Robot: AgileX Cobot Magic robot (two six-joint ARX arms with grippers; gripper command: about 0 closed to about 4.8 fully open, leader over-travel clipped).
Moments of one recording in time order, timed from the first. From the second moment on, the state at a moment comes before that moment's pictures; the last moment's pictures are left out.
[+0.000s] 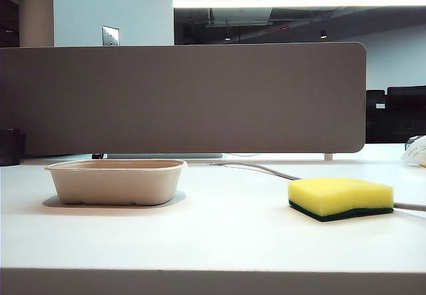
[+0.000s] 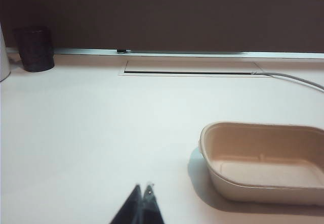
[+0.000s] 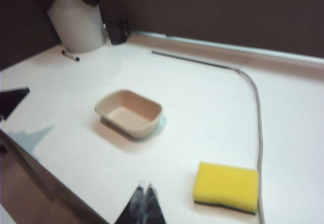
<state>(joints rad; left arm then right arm) 0.01 0.00 0.01 -0.02 0.06 -0.04 0.74 0.20 0.84 -0.80 0.07 0.19</state>
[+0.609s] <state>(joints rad) 0.01 0.00 0.01 -0.02 0.06 -0.04 0.33 0.14 0.50 -0.63 0.00 0.12</state>
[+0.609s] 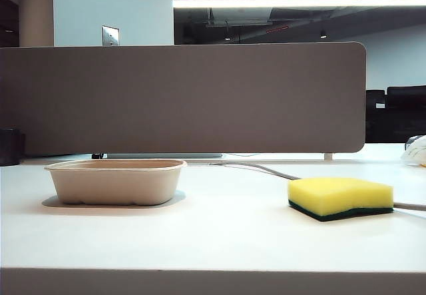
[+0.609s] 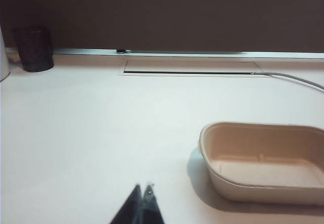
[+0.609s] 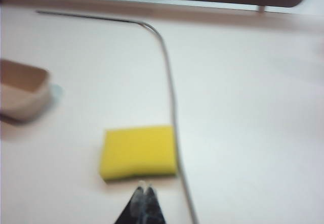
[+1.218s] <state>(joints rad) 0.01 0.00 0.01 -0.02 0.06 -0.04 0.06 0.10 0.06 -0.04 -0.20 0.12</state>
